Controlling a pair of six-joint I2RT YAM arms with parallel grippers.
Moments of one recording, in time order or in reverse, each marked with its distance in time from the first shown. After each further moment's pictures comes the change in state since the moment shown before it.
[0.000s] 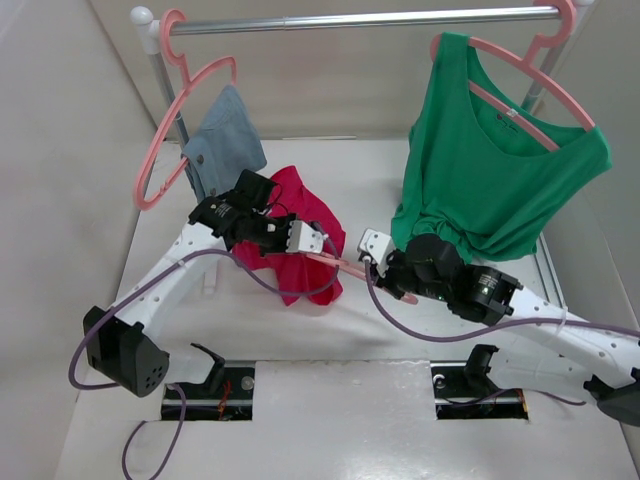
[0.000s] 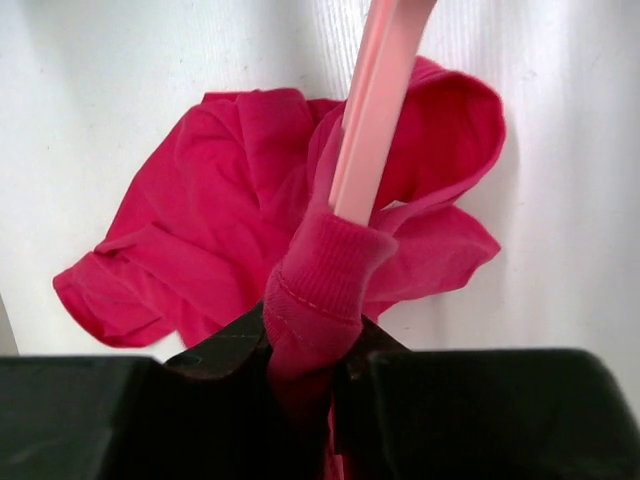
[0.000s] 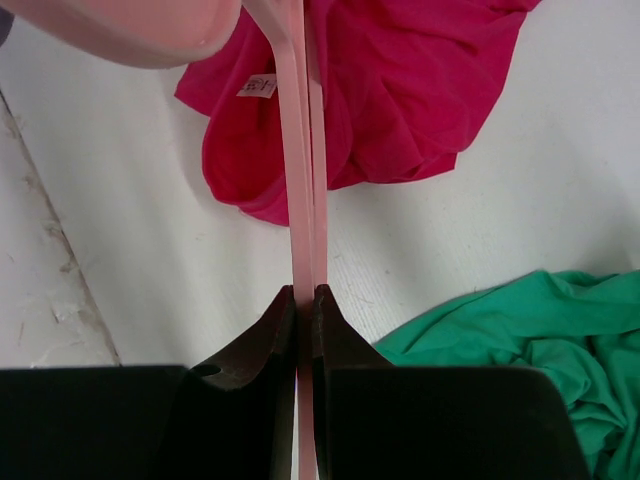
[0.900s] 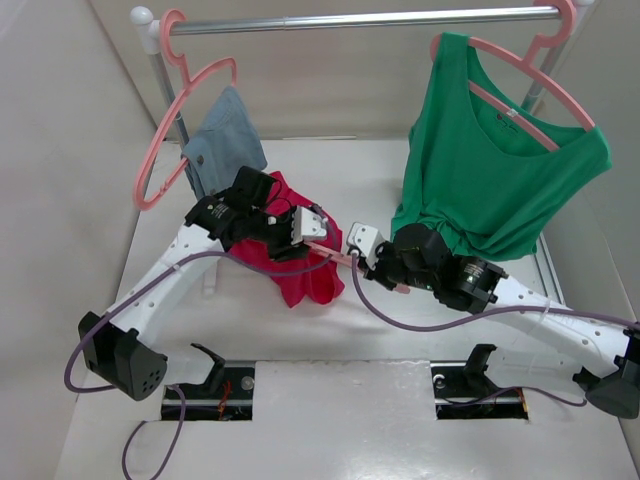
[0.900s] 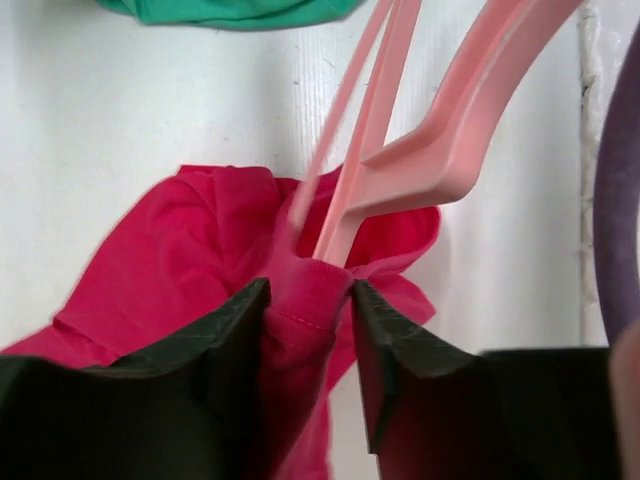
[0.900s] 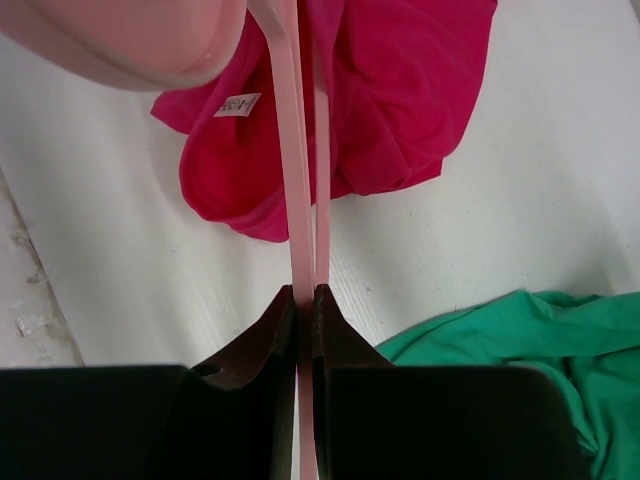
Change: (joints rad) left arm -0.019 -0.019 0.039 0.021 0.144 -0.266; right arm -0.040 0.105 0.056 0.029 -0.002 -0.076
